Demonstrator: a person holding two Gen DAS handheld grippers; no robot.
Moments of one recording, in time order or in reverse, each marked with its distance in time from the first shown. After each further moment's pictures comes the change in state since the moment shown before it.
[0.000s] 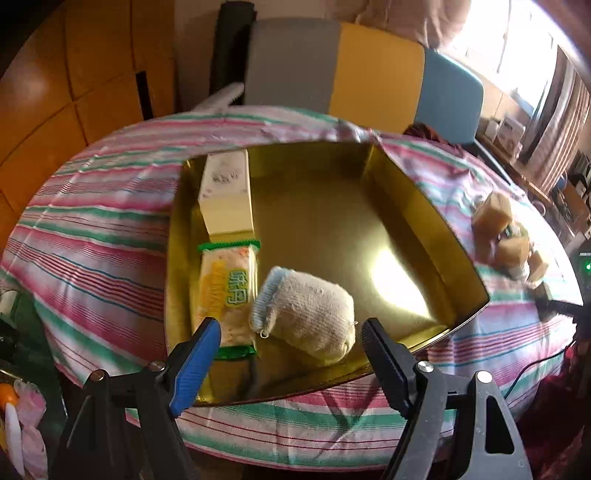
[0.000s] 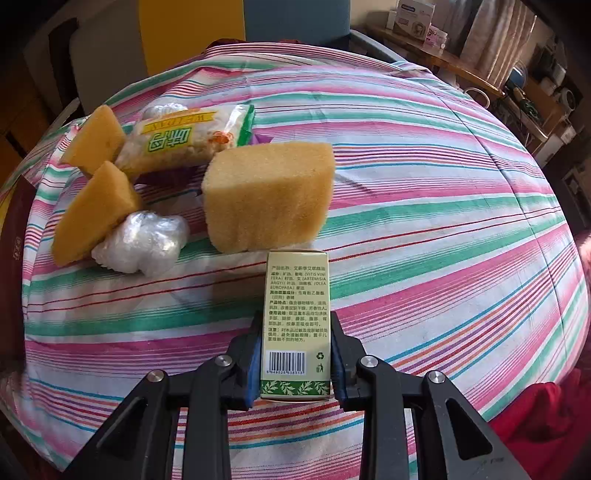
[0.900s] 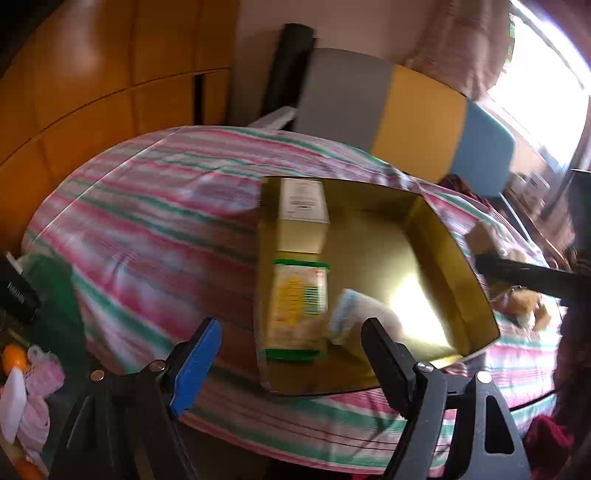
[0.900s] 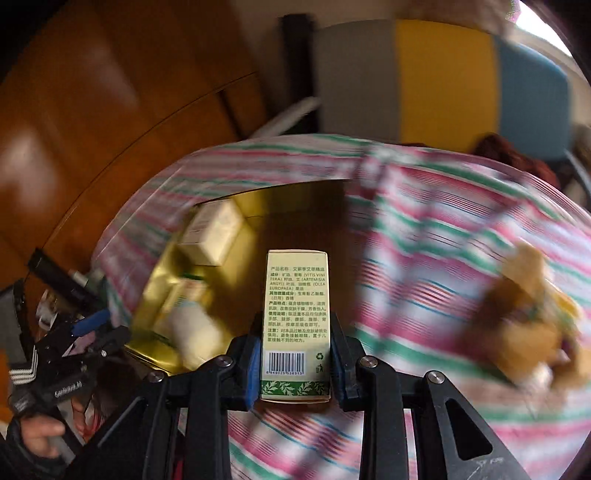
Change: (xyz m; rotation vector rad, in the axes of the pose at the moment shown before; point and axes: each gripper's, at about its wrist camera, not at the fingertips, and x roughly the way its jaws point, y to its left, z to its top) left arm -0.032 0.065 -0.009 -0.185 -0.095 0.056; right arm -0.113 0.311 -0.007 -0.508 -0.141 0.574
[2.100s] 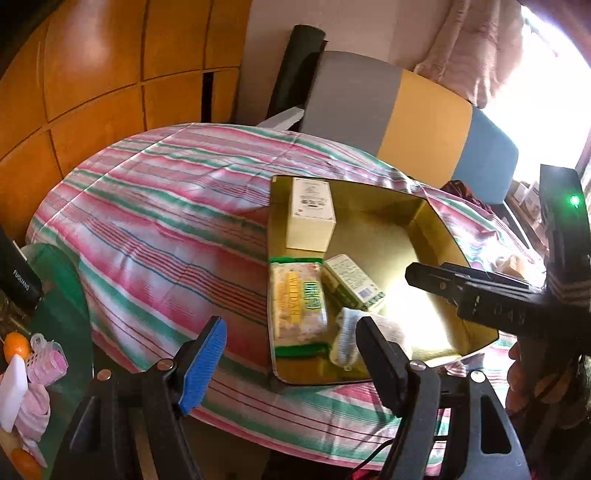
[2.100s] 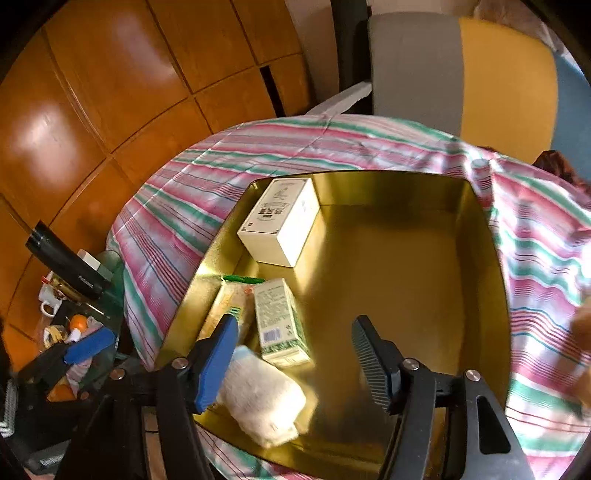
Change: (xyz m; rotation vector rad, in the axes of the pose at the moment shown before) left arm -0.008 -0.001 -0.004 -0.007 -0.003 -0.011; right arm 0.051 0.070 -0.001 -0.056 -0.005 0.032
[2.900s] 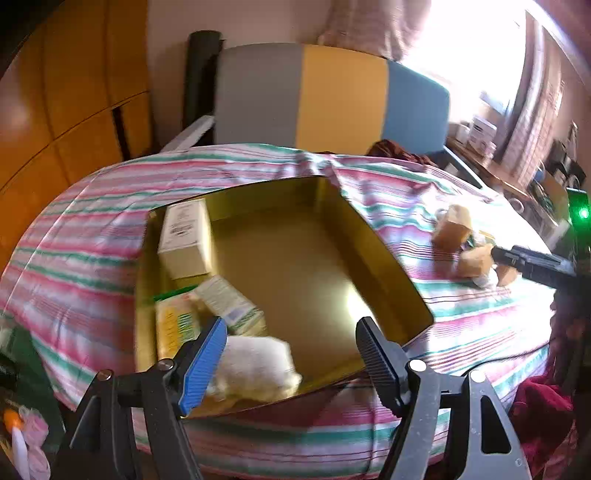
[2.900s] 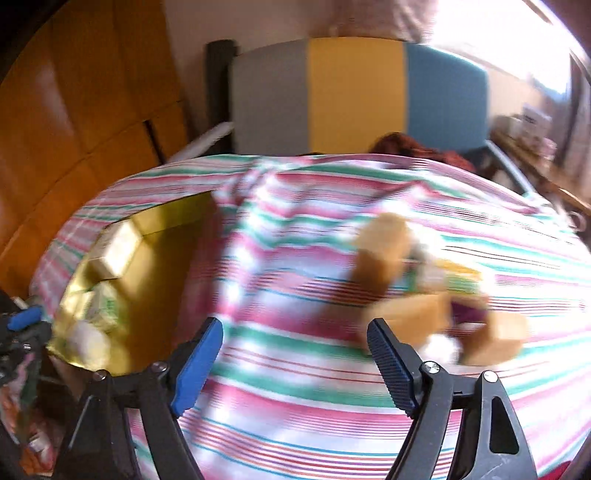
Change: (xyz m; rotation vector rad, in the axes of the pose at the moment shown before) left arm 0.009 -0.120 0.011 0.289 0.032 -0.125; right arm -0.135 -0.200 -0.075 0.209 -0.130 -0.381
